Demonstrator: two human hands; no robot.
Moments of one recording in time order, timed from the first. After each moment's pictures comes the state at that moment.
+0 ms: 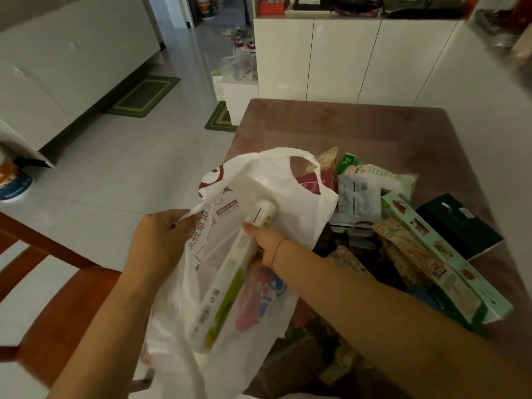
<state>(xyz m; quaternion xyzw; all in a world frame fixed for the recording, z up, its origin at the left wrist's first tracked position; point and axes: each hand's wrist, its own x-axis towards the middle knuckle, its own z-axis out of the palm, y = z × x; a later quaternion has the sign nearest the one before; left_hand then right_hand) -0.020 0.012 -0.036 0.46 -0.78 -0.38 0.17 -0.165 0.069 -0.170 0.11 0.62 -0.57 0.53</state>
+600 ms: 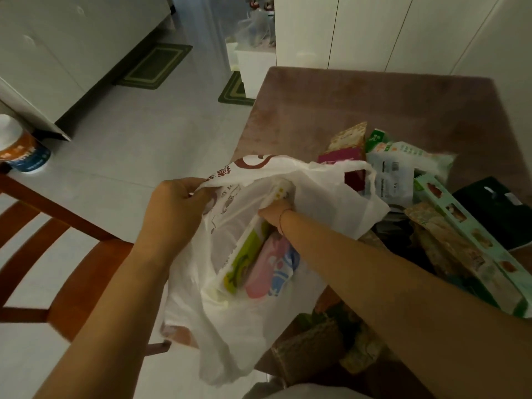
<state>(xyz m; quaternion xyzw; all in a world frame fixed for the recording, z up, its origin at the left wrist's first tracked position) -0.027 -0.011 -0.040 0.45 -0.79 -0.38 0.18 -0.183 0.025 -0.191 -0.18 0.85 -0.27 0.42</state>
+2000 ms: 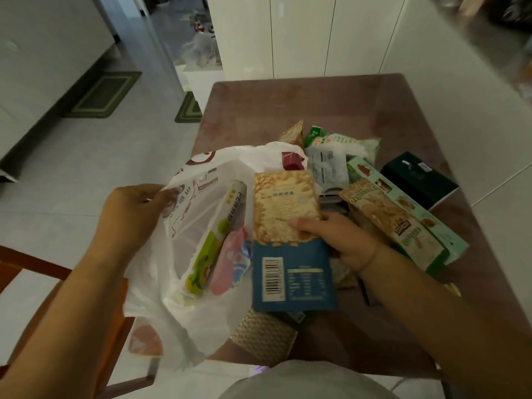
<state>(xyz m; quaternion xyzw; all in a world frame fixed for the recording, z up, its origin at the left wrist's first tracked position) -0.032 0.018 -0.038 0.43 -0.81 -0.36 0.15 -0.186 0.245 -0.117 -0.02 0.67 -0.58 0.46</state>
